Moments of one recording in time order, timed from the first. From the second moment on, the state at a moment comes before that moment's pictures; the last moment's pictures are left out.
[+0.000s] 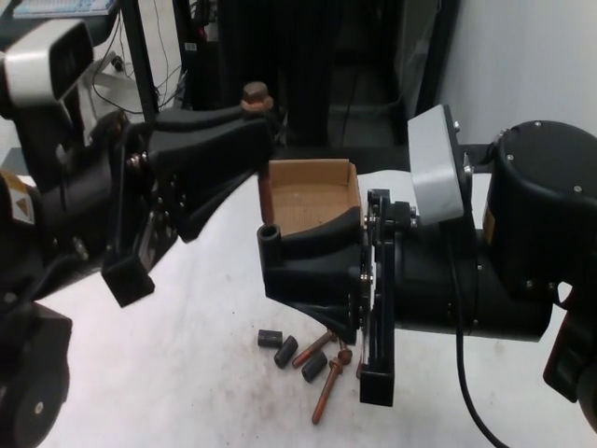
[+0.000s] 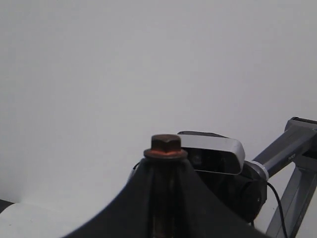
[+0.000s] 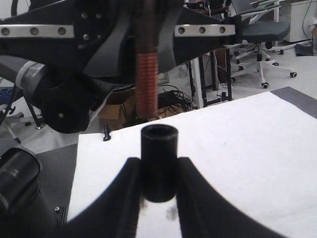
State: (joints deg) left arm -22.8 70.6 -25.4 -77.5 56.2 -44.1; right arm 42.1 67.9 -35.2 -21.4 -35.5 6.3
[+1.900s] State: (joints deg) left arm -23.4 70.6 -25.4 -72.4 49.3 -36.8; right arm 40.6 68.2 -35.2 -22.1 -33.5 4.7
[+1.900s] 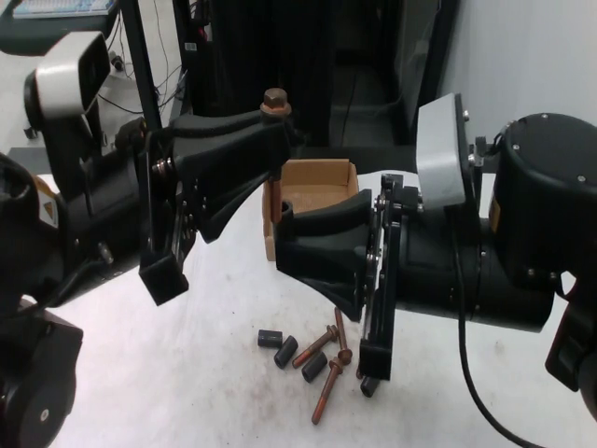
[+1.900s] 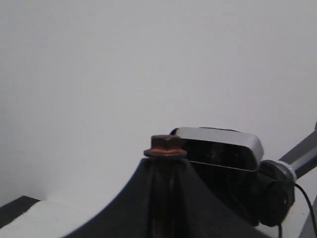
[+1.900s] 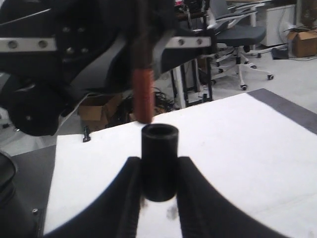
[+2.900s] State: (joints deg) left arm -23.4 70.6 -25.4 -73.3 48.3 -37.7; right arm 41.5 68.2 -35.4 -22.3 -34.5 4.3
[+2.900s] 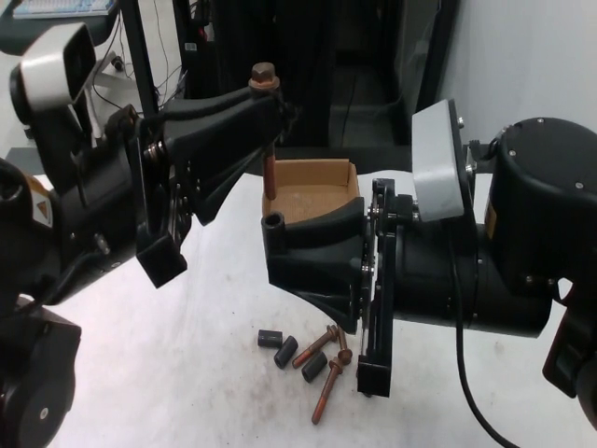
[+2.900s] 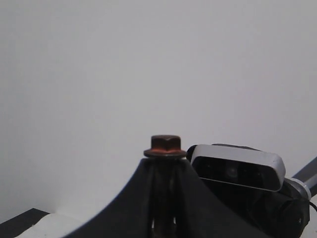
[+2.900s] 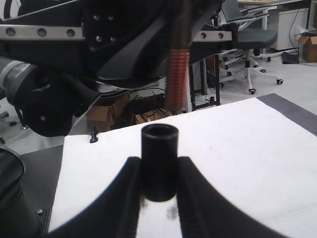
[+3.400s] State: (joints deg) left arm -23.4 70.6 -25.6 -72.8 48.5 -38.1; right arm 40.5 68.3 -37.5 -21.6 -34.3 5.0
